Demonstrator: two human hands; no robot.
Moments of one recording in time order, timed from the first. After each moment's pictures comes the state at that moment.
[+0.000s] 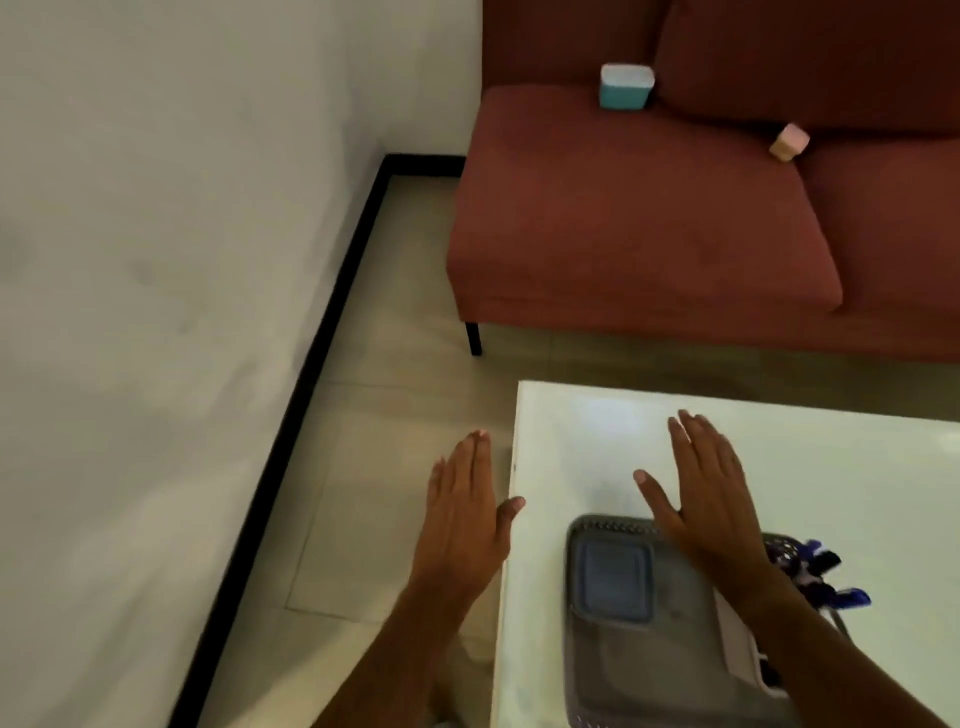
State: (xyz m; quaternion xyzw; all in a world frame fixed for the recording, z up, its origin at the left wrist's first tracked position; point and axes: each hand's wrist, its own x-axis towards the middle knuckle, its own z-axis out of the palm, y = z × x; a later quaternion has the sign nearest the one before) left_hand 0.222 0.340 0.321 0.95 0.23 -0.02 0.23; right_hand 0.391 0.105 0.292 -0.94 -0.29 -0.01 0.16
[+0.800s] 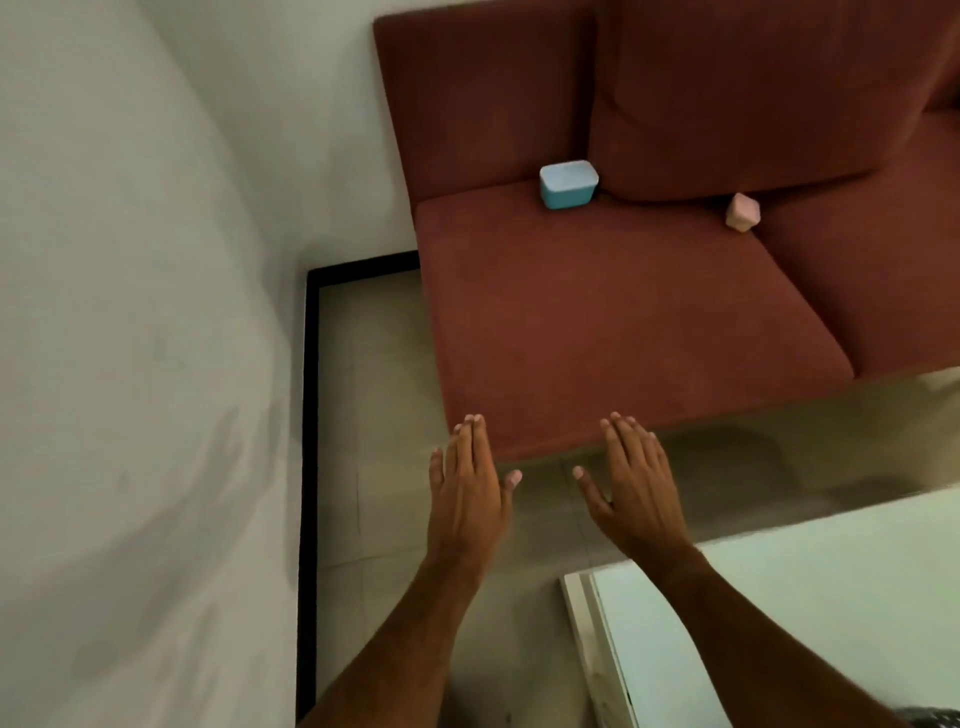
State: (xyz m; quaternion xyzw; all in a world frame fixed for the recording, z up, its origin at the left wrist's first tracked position) left_hand 0.520 0.627 0.374 0.97 0.14 -0.02 0.20; right_hand 0.581 0.419 0.341 -0.97 -0.16 0.02 0.16
